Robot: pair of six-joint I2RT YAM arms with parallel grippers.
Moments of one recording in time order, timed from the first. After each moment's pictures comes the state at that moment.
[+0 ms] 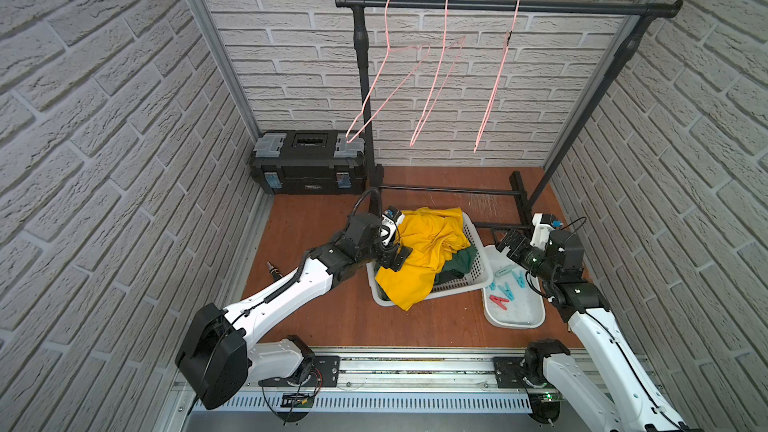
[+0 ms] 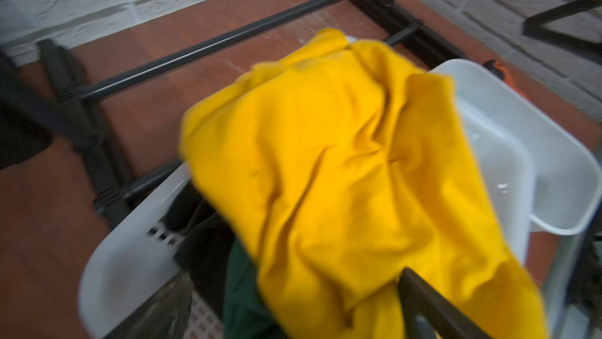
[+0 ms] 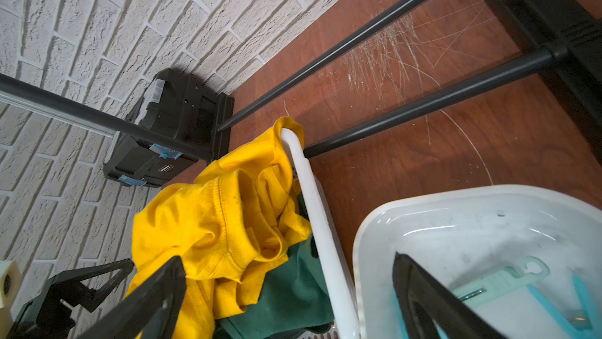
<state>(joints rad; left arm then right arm) -0.65 1.19 0.81 -0.24 0.07 -0.05 -0.02 0.77 0.58 -0.32 -0.26 0.65</state>
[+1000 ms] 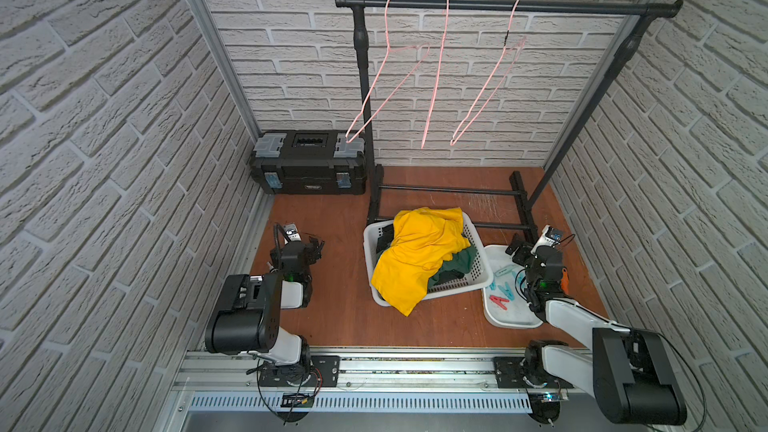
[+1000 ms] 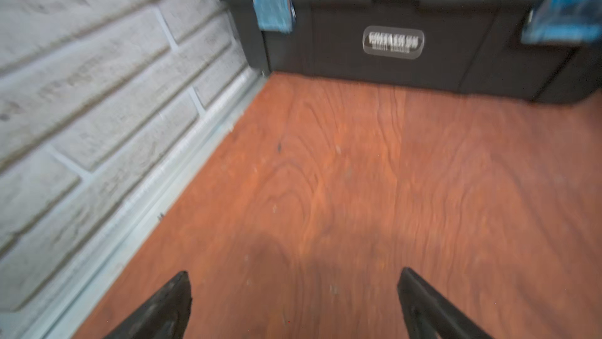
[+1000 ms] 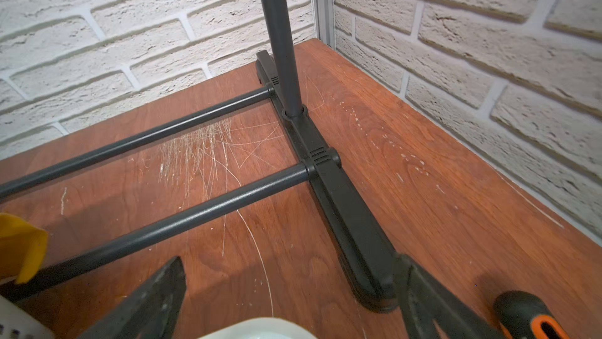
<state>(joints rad) 0.03 1.52 0.24 0.85 -0.32 -0.03 -0.11 1.20 0.21 0.62 0.27 0.26</state>
